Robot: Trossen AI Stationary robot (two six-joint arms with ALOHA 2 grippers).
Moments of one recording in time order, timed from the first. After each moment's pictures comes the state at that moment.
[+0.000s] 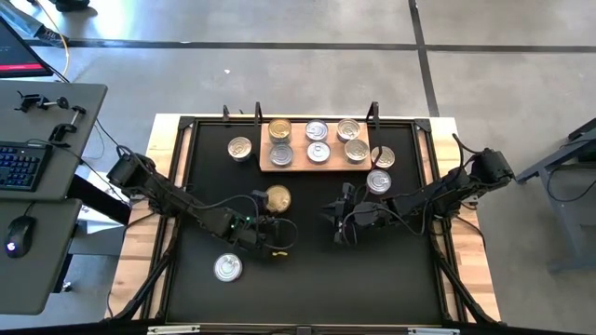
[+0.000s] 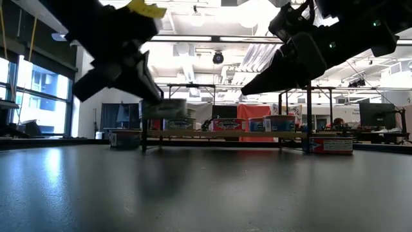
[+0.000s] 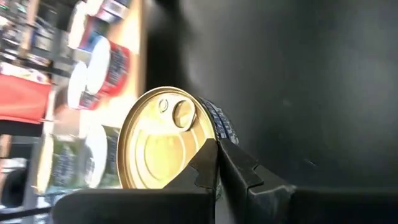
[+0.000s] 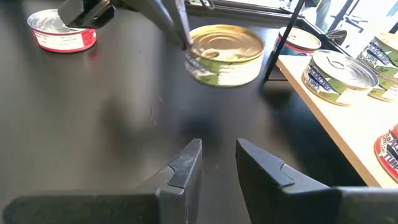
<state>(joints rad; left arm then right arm) -0.42 1.66 0.95 -0.40 -0.84 0.05 0.27 1.53 0.59 0.48 0.46 0.05</state>
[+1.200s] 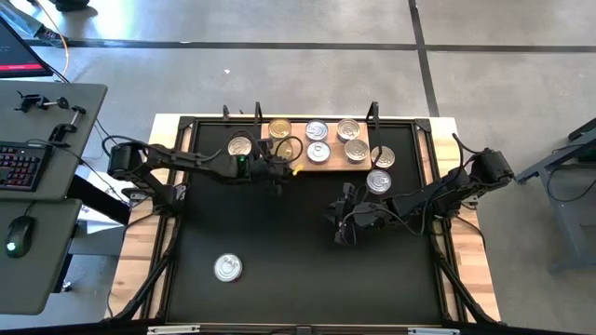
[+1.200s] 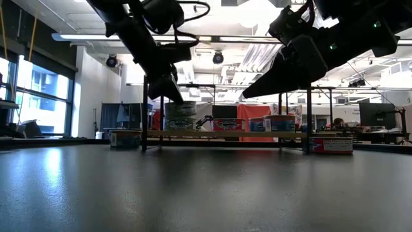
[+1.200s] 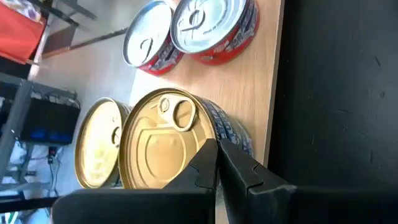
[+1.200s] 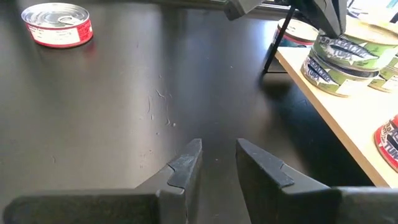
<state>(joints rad) 0.11 1.59 0.95 -0.20 -0.59 0.33 0.27 1.53 0.59 0.45 0.46 0.07</state>
